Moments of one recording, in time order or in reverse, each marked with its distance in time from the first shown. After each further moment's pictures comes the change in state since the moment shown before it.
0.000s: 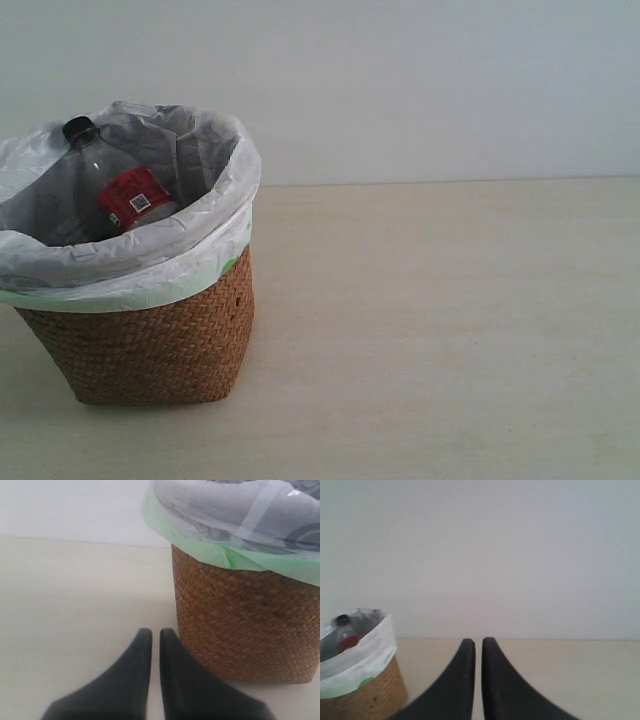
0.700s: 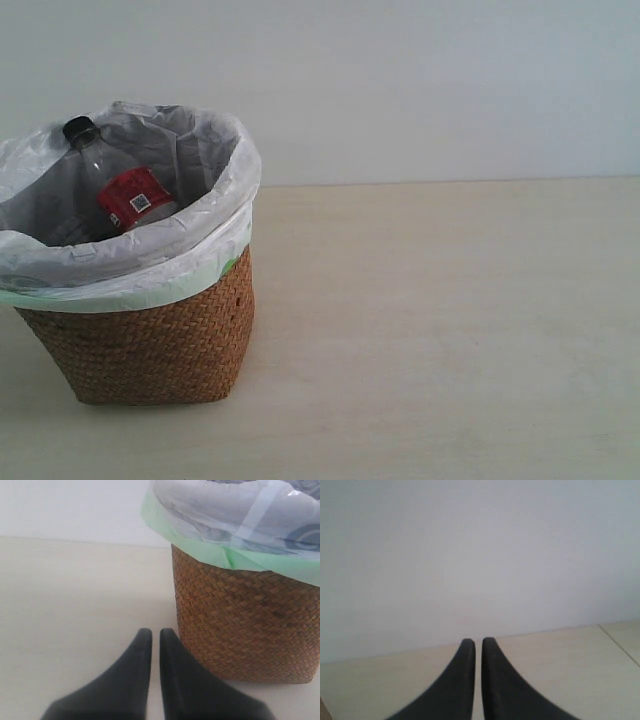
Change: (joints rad) left arm 0.000 0.000 0.000 0.000 0.000 0.000; right arm -0.304 -0.083 0.122 0.000 -0.045 0.000
